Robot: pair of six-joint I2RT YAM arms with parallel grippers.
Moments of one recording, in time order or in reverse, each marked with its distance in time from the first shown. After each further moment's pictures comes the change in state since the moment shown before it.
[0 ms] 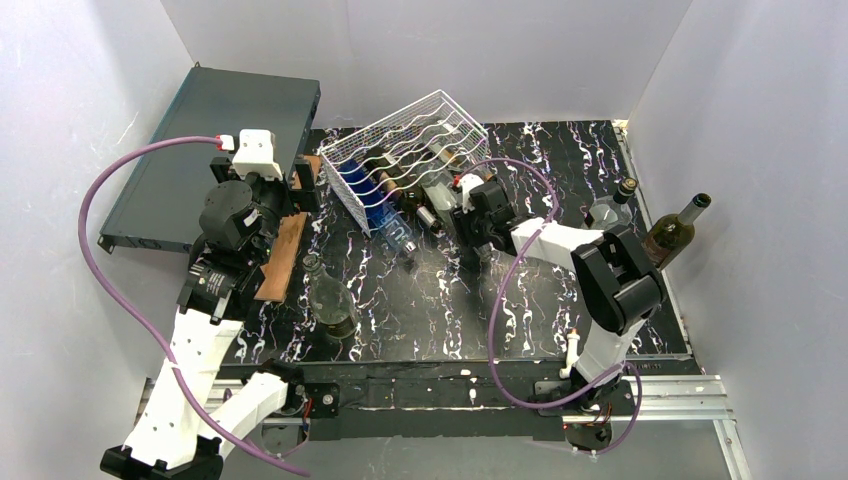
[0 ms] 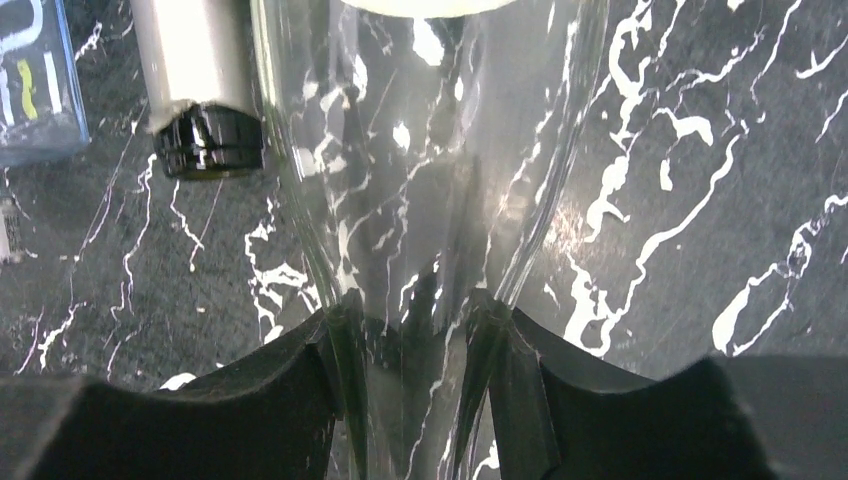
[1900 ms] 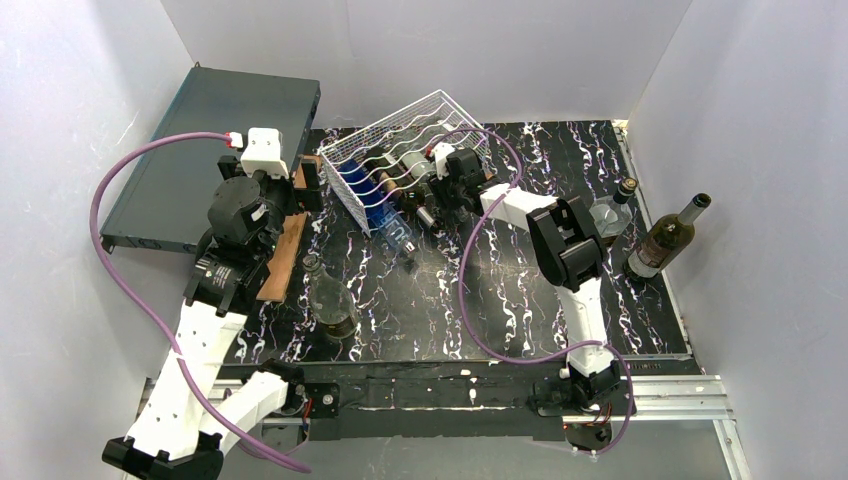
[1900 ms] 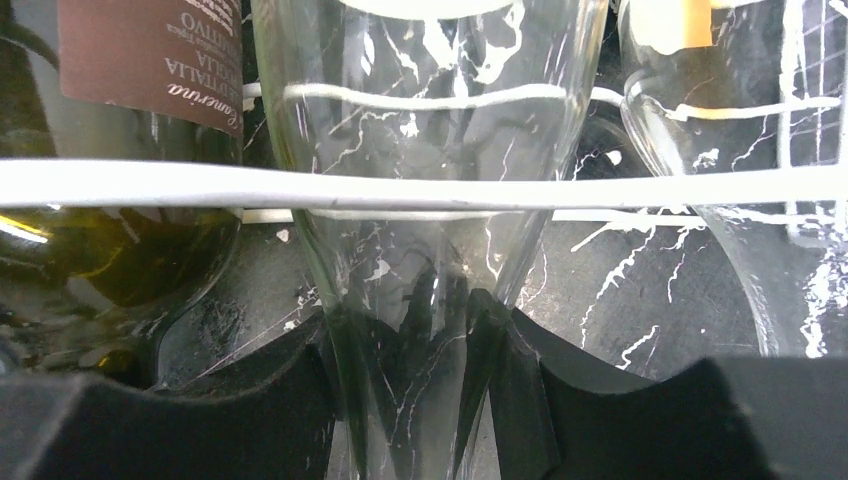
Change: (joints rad) left arm -0.004 0.028 -0.013 0.008 -0.003 0.004; right arm -0.031 0.443 0.542 -0.006 -0.037 -0.172
